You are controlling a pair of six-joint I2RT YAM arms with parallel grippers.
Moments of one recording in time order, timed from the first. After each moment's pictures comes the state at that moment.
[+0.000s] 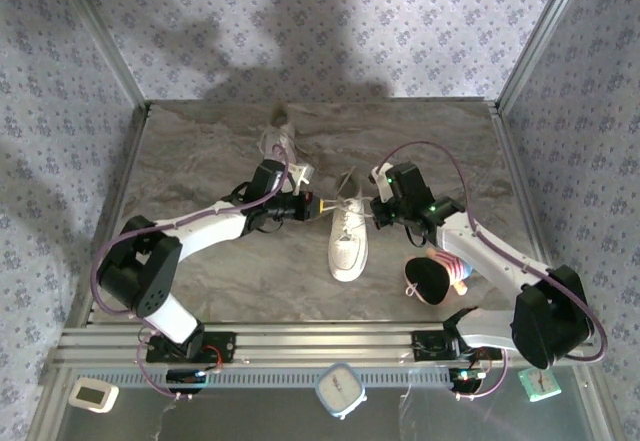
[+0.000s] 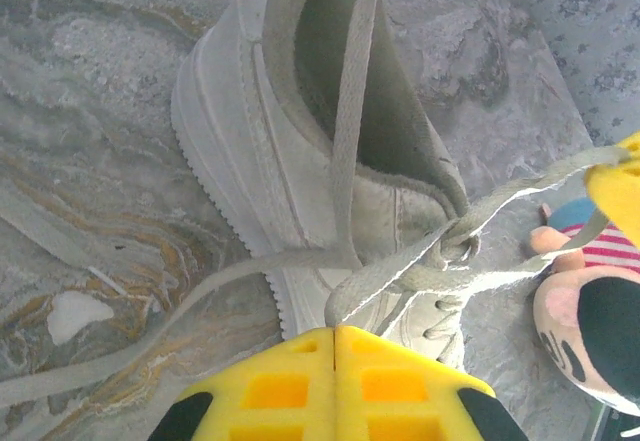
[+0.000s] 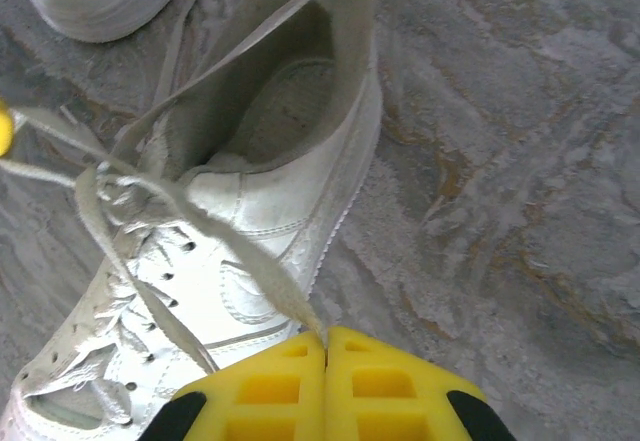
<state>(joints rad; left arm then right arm) -0.63 1.58 0.88 0.03 0.40 -0.51 0.52 1.26 0.86 -0.43 0.02 0.06</state>
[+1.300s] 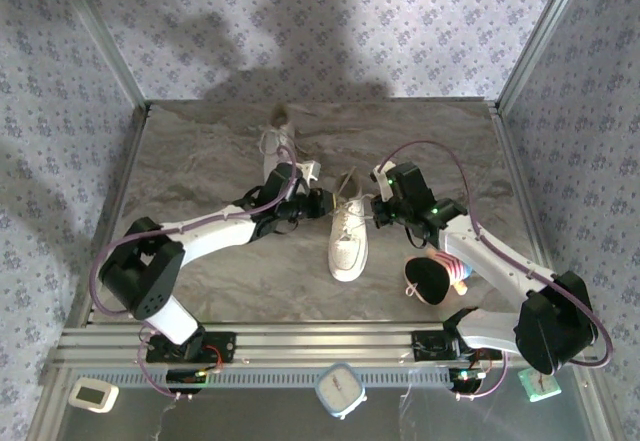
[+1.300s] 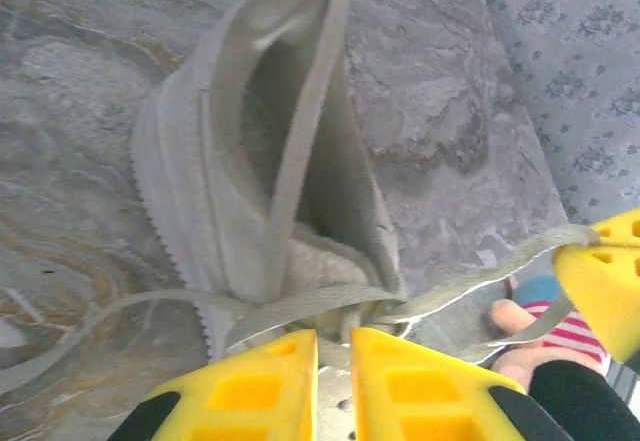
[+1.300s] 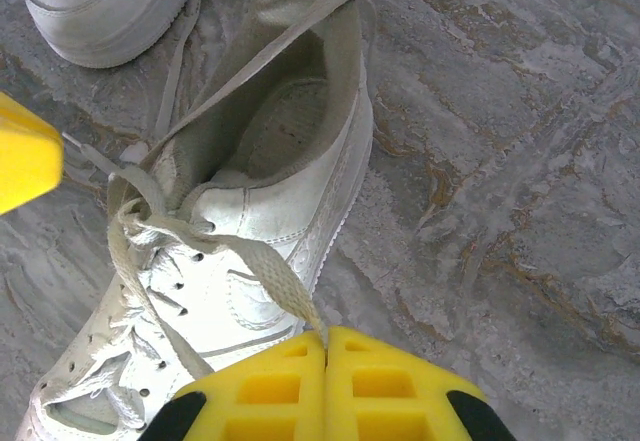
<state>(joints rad) -0.74 1.60 0.92 0.11 0.24 -0.73 0.54 1.23 0.86 -0.43 0.04 0.09</state>
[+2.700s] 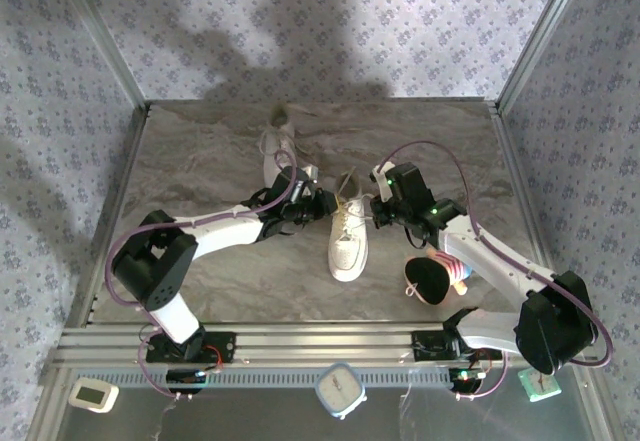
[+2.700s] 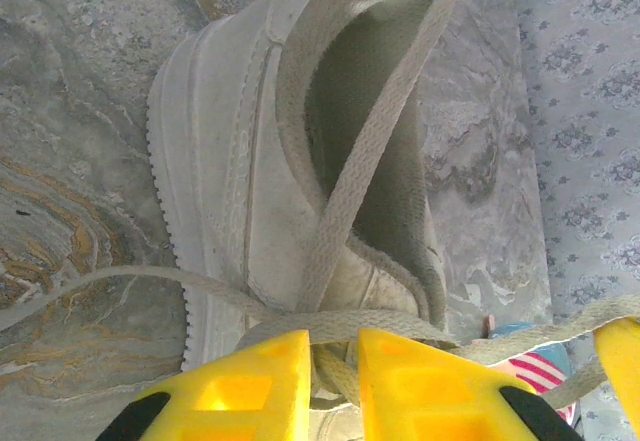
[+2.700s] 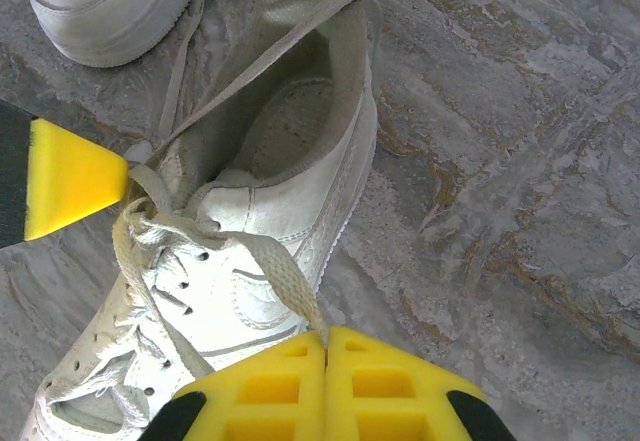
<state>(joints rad) -0.75 1.66 0.92 0.14 0.21 -0.96 0.55 1.23 0.86 -0.43 0.04 0.09</state>
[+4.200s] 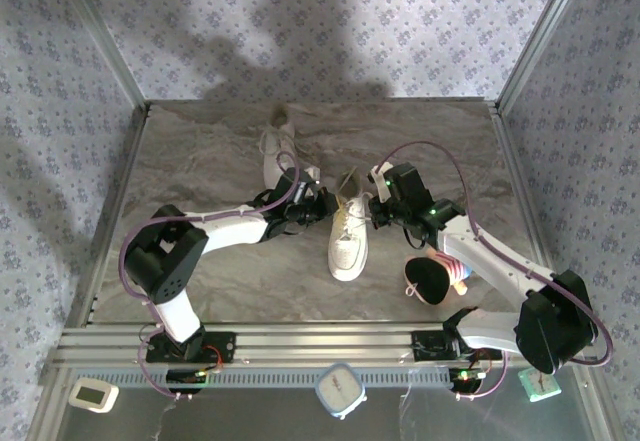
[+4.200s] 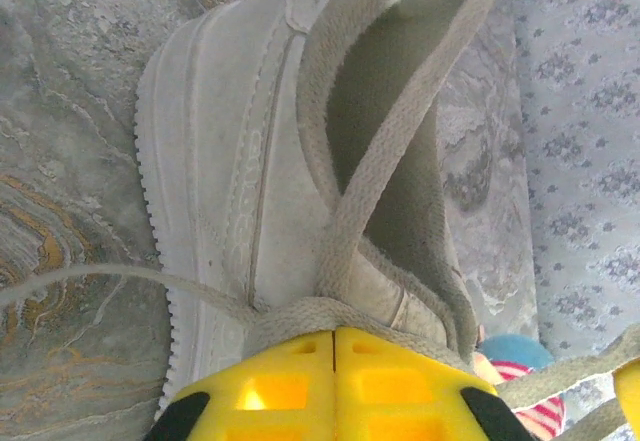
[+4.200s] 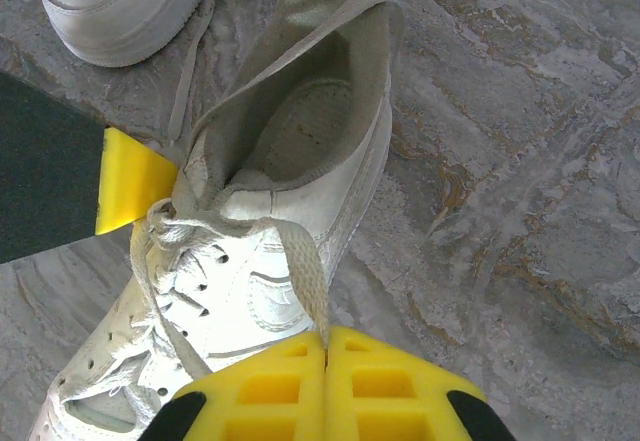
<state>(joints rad) -0.75 1.72 0.92 0.22 0.23 -1.01 0.56 1.23 0.86 -0.42 0.04 0.09</state>
